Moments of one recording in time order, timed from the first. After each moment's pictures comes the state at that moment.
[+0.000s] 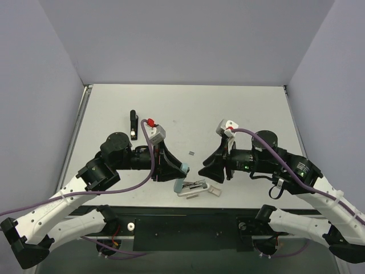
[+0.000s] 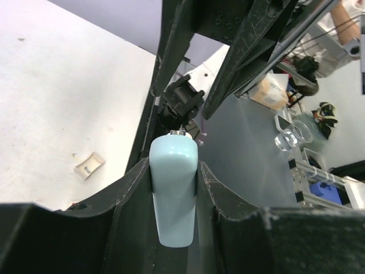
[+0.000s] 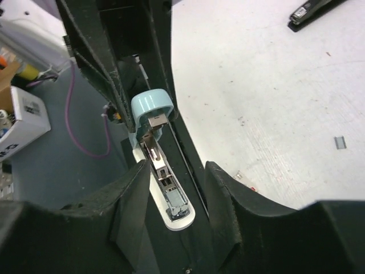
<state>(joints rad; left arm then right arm) -0.84 0.87 0.94 -0.14 0.70 -0.46 0.92 0.87 1.19 -0.66 -0.37 0.21</state>
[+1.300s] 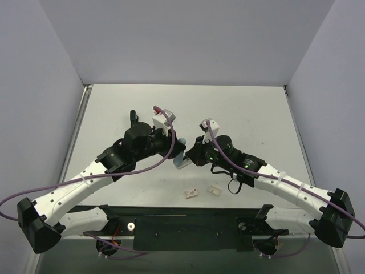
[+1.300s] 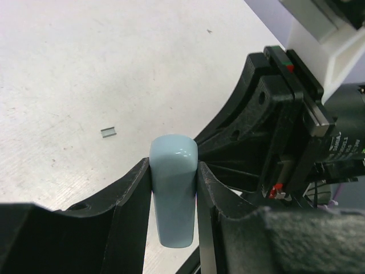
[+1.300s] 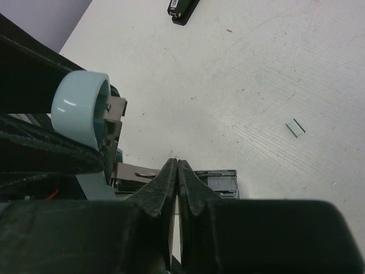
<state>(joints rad) -0.83 1.09 1.01 -0.25 0.12 -0.36 0.89 1.11 0.80 -0.09 0.04 0.47</state>
